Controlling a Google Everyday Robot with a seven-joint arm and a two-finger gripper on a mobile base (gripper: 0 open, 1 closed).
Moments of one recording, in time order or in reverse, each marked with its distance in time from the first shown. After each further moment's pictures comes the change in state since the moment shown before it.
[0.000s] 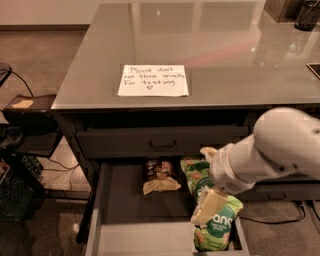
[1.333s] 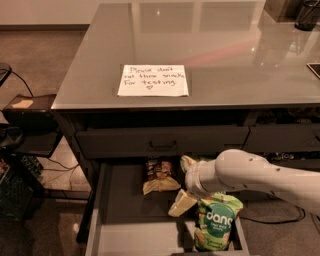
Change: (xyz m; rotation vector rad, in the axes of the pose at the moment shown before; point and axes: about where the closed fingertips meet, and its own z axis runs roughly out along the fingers) arm 0.019 -0.054 0.154 0.114 -0.109 -0.037
